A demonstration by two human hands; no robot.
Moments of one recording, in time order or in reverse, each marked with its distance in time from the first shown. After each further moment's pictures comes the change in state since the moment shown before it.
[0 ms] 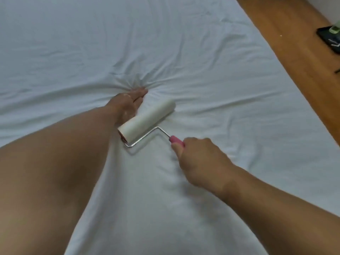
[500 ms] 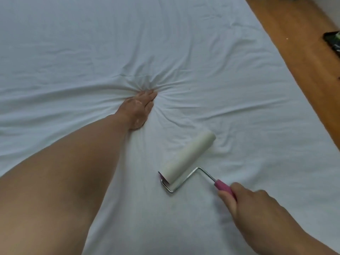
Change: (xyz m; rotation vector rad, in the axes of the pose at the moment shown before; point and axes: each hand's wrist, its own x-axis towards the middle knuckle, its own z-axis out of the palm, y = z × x) left_hand 0.001 -0.013 0.008 0.214 -0.032 0.086; right_hand -0.077 0.051 -0.007 -0.216 -0.173 0.233
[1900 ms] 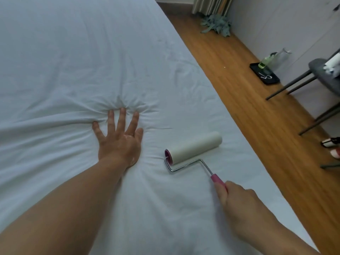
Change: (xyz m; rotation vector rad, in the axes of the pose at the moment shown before) left_hand 0.086 0.145 0.077 0.262 0.141 -0.157; right_hand 0.107 0.111 -0.062 0.305 0.096 0.291
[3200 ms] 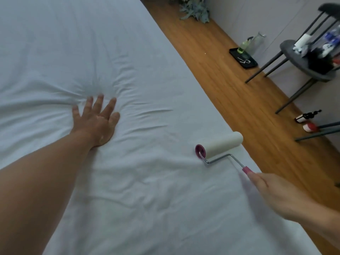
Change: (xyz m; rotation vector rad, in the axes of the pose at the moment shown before) left_hand -0.011 -0.014 -0.015 -0.023 -0.140 0.115; right_hand -0.036 0.152 -0.011 0.039 0.066 0.050
